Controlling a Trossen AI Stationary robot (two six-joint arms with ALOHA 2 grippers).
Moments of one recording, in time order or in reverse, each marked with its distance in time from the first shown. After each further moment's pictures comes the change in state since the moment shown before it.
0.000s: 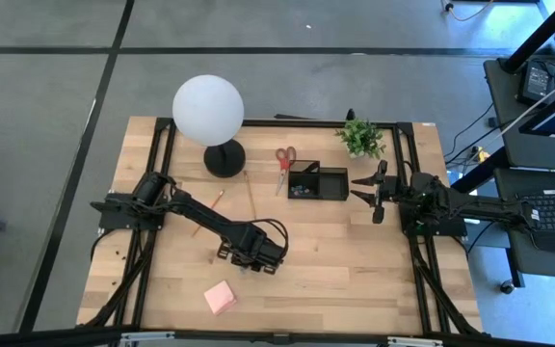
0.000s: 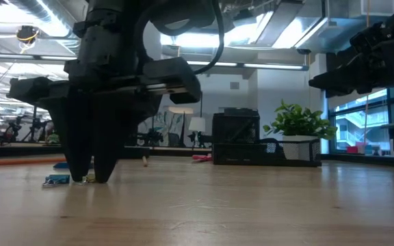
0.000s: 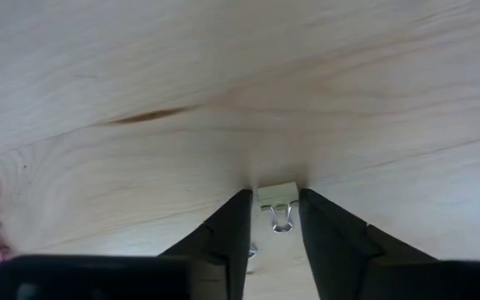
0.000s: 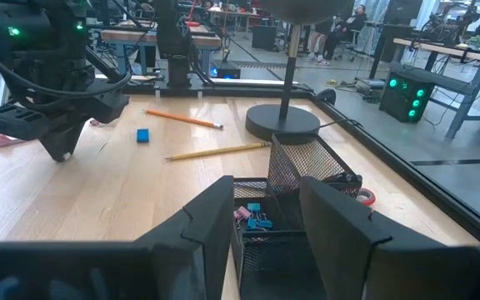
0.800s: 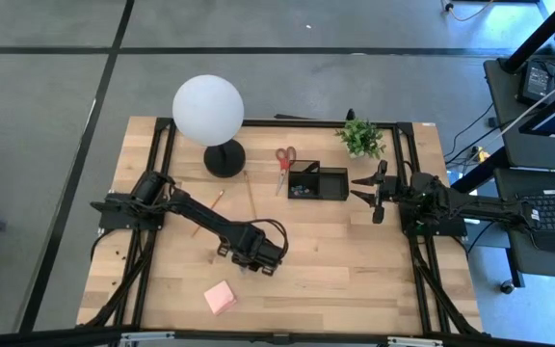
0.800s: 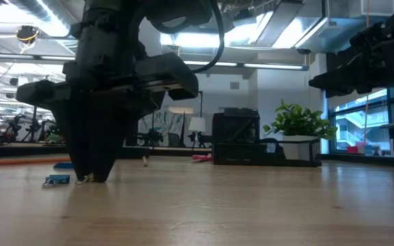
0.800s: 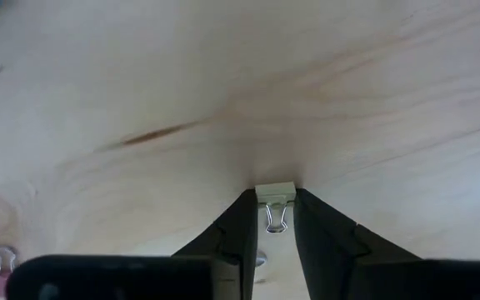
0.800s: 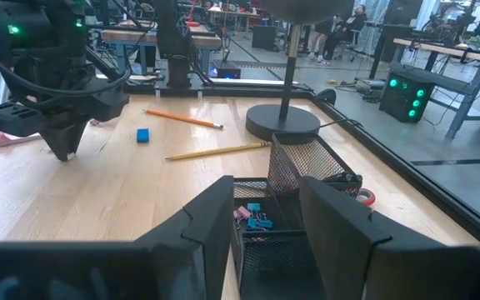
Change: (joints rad) left arm 0.004 -0.015 -0.002 0.016 -0.051 0.092; right arm 0.000 0.000 0.000 0.000 0.000 0.000
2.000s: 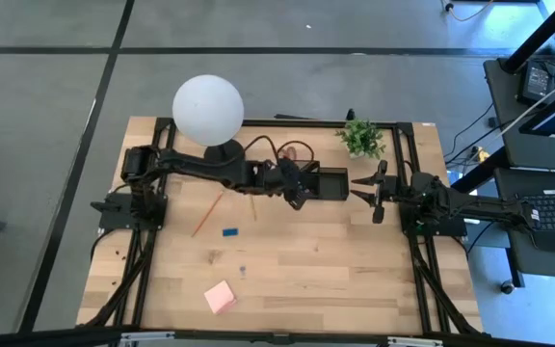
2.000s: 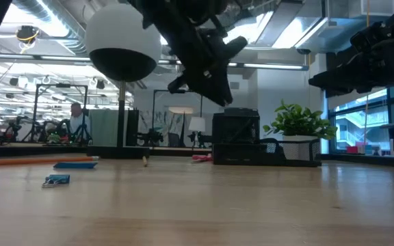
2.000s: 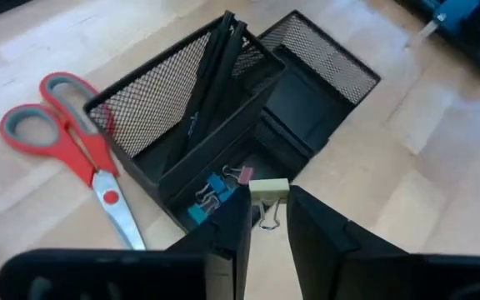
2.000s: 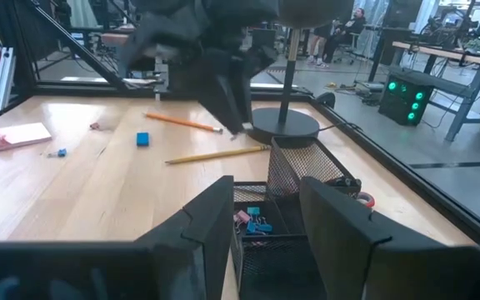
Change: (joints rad) left arm 0.389 -0.163 0.002 0.479 -0.423 0.923; right arm 0.000 0.000 0.000 0.011 0.000 0.000
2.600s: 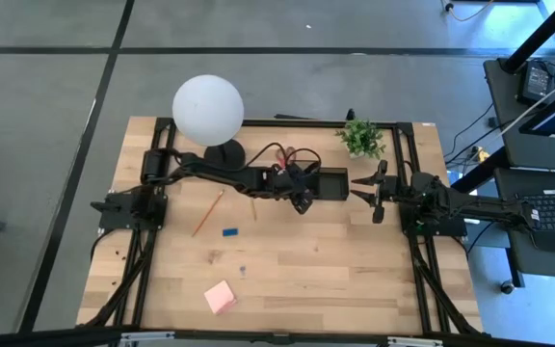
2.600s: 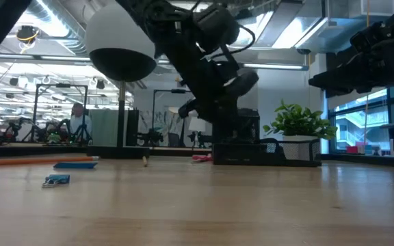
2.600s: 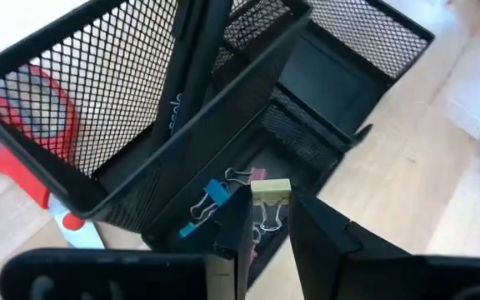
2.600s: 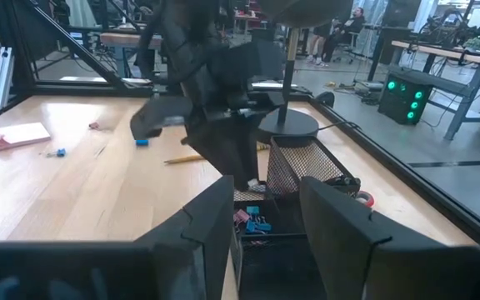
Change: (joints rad) left arm 0.019 0.153 0.000 0.139 0.015 0.077; right arm 0.000 0.000 0.000 -0.002 0.002 0.002
